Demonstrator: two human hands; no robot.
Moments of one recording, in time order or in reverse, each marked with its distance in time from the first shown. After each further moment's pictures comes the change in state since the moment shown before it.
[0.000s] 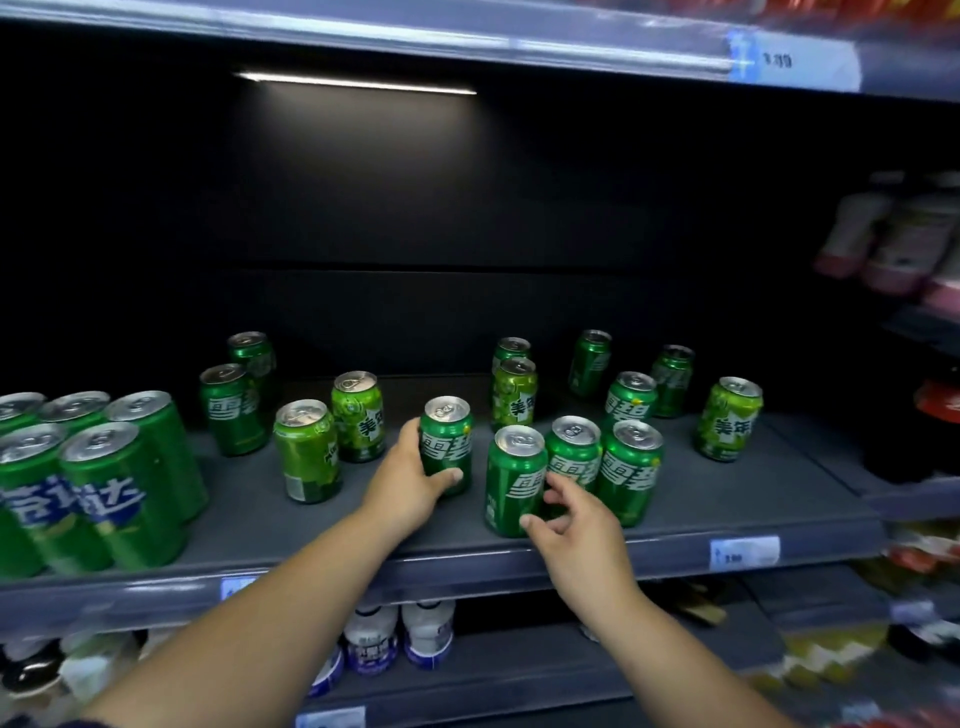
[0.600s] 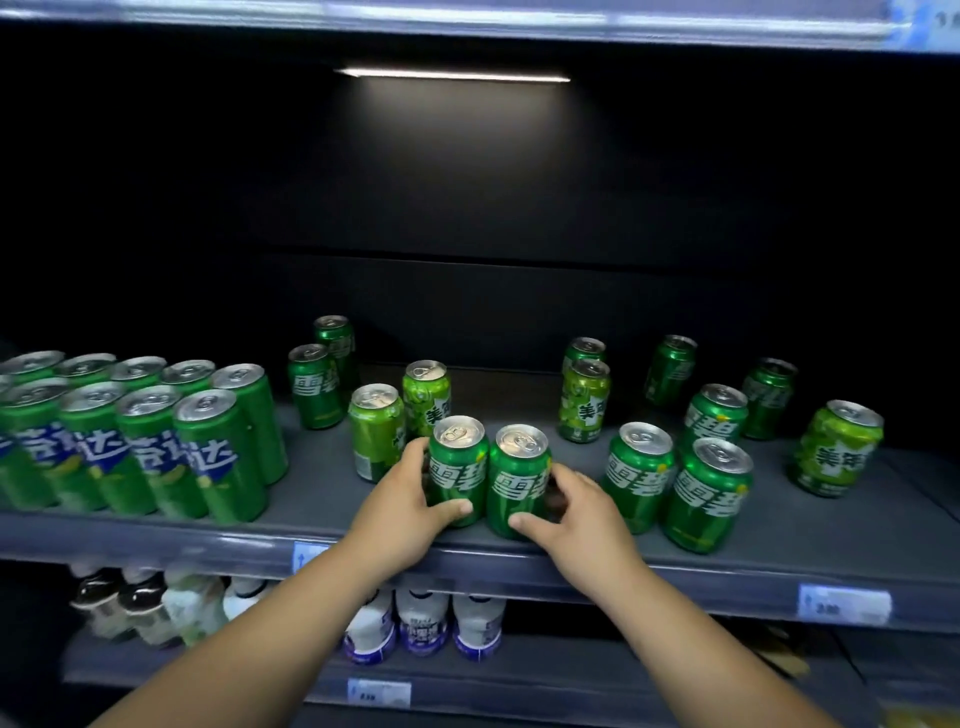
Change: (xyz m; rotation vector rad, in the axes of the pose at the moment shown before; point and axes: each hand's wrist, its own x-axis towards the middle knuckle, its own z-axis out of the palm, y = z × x) left_hand -0.054 -0.038 -0.046 -0.010 0.045 -0.019; right_hand 0.030 -0.024 0.038 -0.140 -0.227 -0.204
